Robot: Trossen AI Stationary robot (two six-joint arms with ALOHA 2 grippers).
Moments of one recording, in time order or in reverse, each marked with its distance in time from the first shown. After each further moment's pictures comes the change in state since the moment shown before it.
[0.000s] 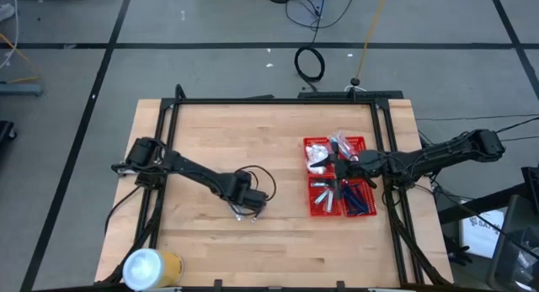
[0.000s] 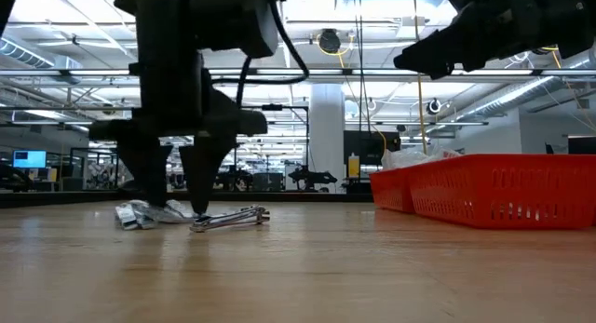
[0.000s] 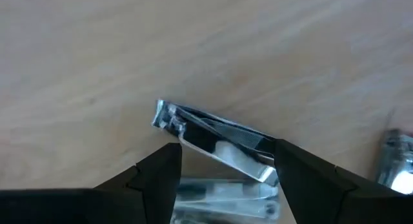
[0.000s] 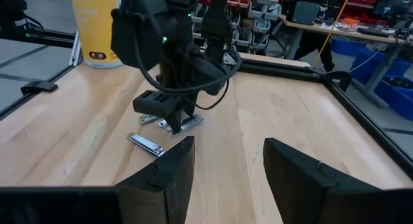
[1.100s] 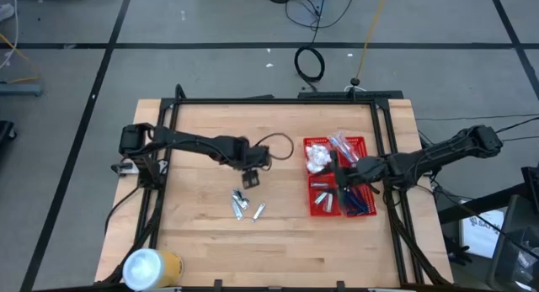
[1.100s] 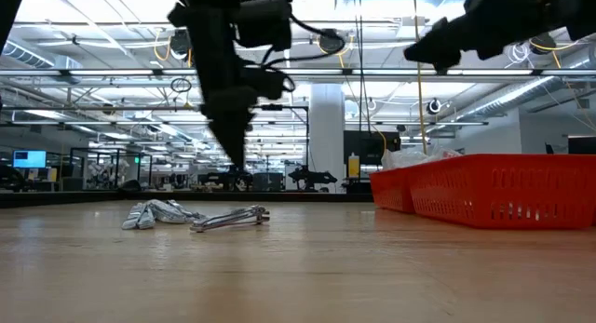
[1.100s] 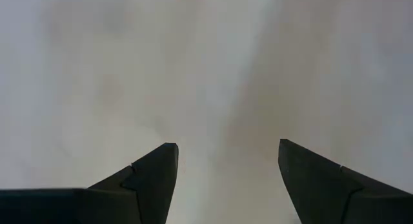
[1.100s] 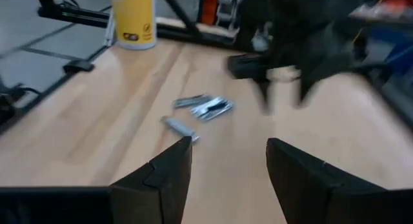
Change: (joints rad) left arm 0.290 -0.127 0.035 0.071 -0.041 1.223; right arm 0.102 0.000 0.078 -0.177 0.005 0.023
